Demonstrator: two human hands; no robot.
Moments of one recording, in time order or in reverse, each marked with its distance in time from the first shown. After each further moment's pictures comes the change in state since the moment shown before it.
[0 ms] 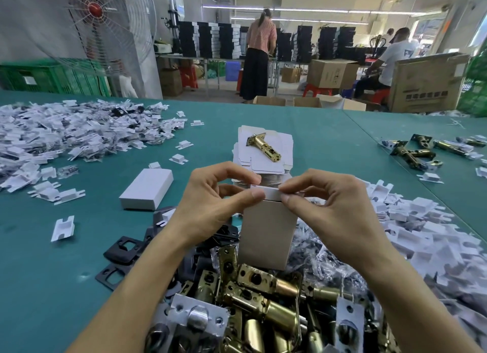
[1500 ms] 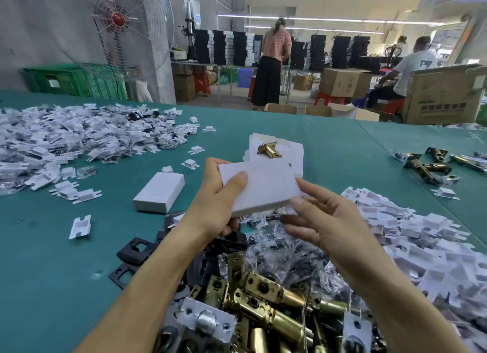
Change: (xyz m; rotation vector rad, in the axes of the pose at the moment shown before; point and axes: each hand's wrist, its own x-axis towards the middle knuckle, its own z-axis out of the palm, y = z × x) left_hand 0.007 -0.005 -0.003 0.037 0.223 -0.331; right_hand -0.002 0.010 0.015 0.596 -0.051 0.494
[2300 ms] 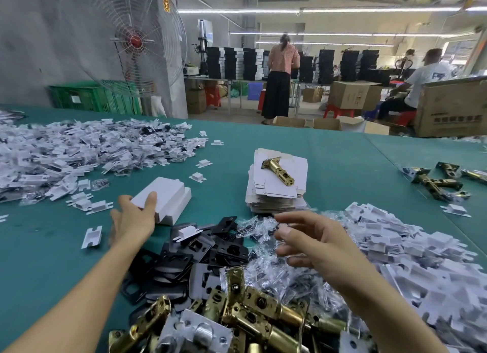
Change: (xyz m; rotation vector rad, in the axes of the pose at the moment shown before) left_hand 0.047 -0.085 -0.131 0.612 0.704 -0.382; right_hand -0.002 0.001 -0.006 -0.211 -0.195 0.000
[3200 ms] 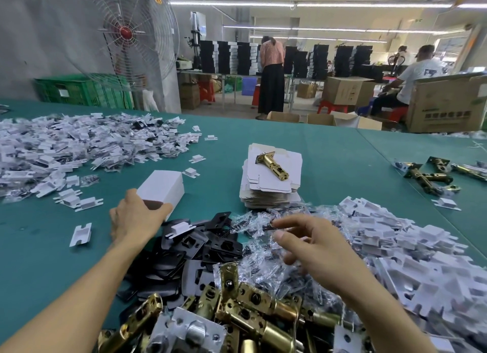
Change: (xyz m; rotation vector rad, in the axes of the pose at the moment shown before) left_hand -0.013 0.008 0.008 0.175 -0.014 0.164; right_hand 0.001 0.009 -0.002 -0.368 0.044 -0.008
